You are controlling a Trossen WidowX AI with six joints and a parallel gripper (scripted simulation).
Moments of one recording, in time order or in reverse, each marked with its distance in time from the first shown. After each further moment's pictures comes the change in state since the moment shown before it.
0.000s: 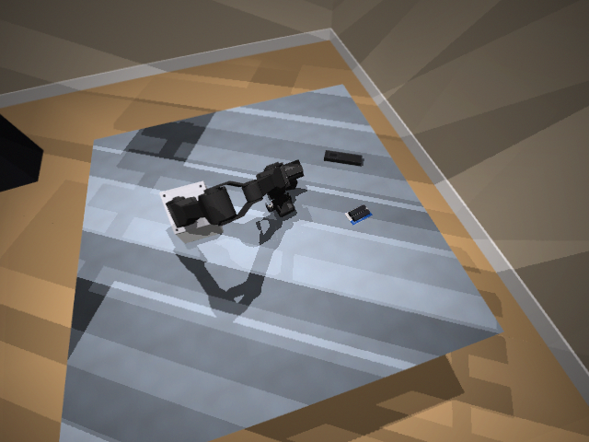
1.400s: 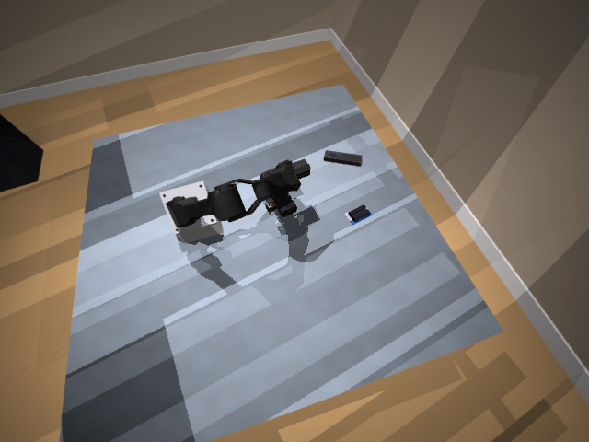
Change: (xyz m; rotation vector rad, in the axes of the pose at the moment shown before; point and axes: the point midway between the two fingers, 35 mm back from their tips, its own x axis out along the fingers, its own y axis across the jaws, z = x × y) arm 0.001 -0.004 -0.001 -0.001 0.163 0.014
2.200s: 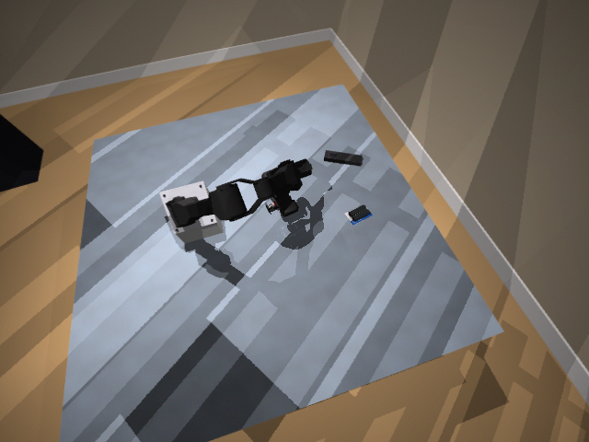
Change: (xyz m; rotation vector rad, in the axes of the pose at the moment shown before) arm 0.000 -0.001 0.007 0.007 -0.008 0.000
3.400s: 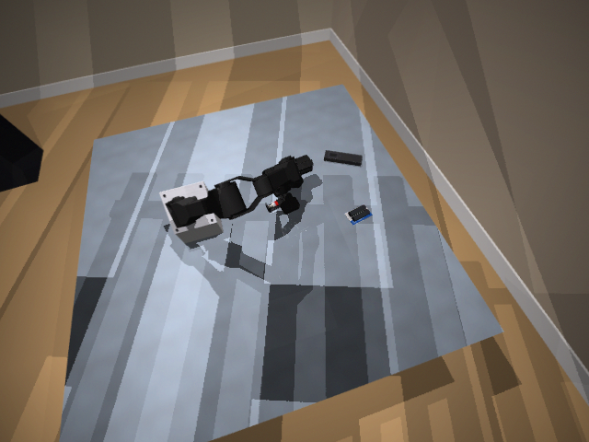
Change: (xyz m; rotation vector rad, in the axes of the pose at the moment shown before) arm -0.012 0.003 0.004 -0.008 0.001 -0.004
